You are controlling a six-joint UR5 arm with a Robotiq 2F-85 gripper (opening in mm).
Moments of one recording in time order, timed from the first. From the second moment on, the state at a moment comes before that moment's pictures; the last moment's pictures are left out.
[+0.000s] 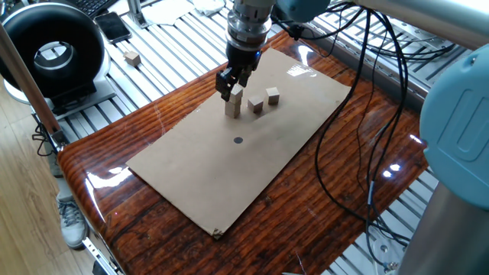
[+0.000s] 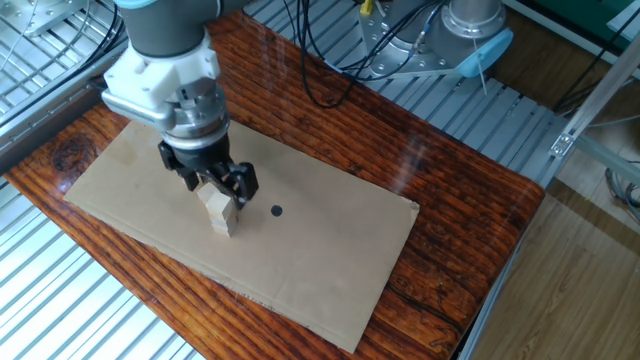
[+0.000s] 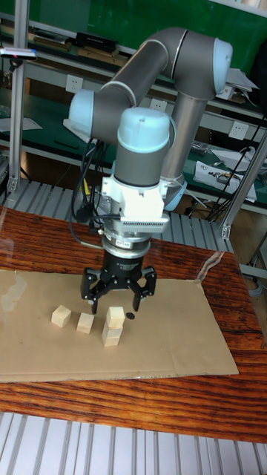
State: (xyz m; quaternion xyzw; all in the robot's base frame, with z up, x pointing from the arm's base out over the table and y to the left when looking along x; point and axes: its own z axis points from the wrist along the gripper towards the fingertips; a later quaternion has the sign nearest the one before) arm 0.594 -0.007 0.093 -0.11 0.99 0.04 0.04
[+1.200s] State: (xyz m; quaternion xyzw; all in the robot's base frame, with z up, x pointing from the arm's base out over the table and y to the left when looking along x) arm 0.564 -0.109 0.100 -0.31 0.95 -0.03 0.03
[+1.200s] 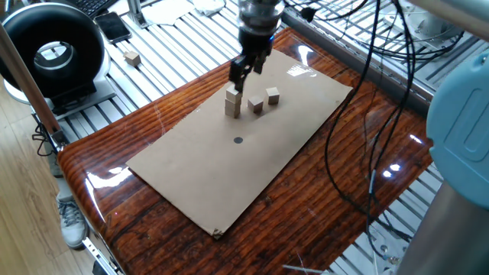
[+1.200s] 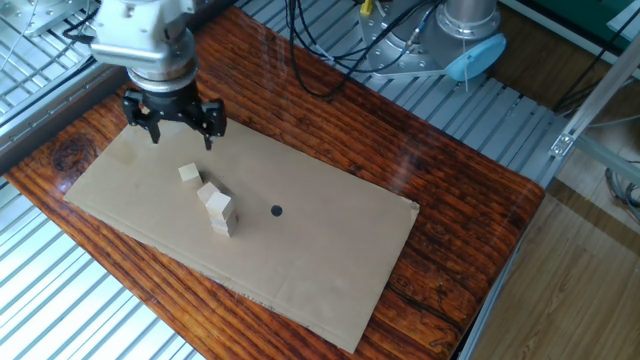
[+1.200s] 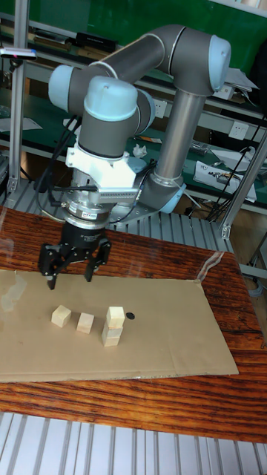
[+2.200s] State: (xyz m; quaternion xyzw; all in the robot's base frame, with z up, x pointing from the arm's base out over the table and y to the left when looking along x) arm 0.594 -0.063 0.061 -0.43 0.90 0.00 0.10
